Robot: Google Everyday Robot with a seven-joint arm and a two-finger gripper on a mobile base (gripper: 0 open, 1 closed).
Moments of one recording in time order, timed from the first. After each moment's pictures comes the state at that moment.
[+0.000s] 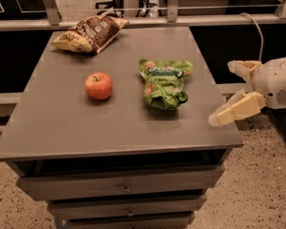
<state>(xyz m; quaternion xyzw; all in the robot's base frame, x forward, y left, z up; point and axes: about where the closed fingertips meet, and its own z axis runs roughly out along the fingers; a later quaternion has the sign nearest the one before) 0.489 -0.185 0.918 -0.46 0.74 0.21 0.44</state>
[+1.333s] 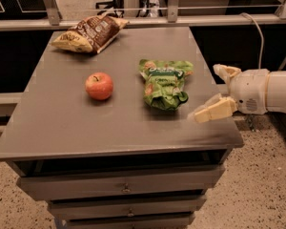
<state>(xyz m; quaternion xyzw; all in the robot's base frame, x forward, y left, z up) 0.526 -0.166 0.884 -0.43 0.73 0.21 0.49</state>
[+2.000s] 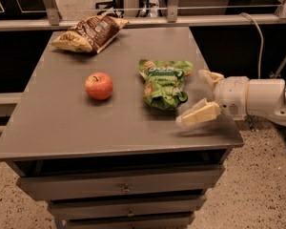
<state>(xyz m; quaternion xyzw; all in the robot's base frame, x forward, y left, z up) 0.546 -0.138 0.853 -0.44 0.70 0.25 0.51</state>
